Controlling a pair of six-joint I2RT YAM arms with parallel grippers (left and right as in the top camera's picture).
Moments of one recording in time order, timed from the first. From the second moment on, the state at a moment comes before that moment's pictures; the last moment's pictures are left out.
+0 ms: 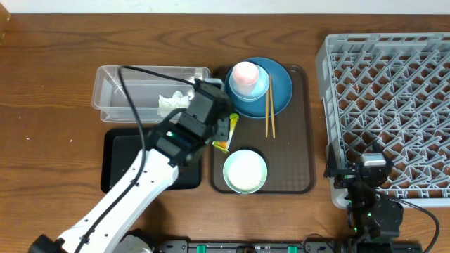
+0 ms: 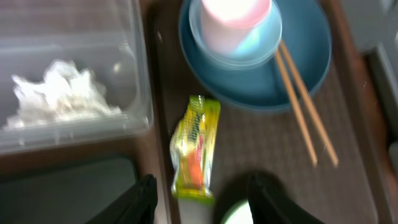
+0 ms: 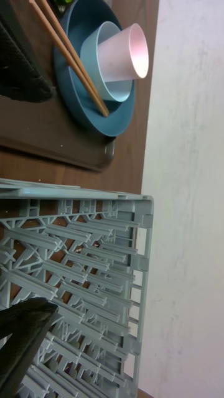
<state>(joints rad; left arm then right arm) -0.60 1.35 1.08 -0.67 -0.13 -0.43 -0.01 0.01 0.01 -0.07 -0.05 -0.06</state>
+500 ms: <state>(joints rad) -0.61 1.48 1.09 -0.71 -0.11 -0.44 -0.01 0.01 0.01 -0.07 -0.05 -0.06</state>
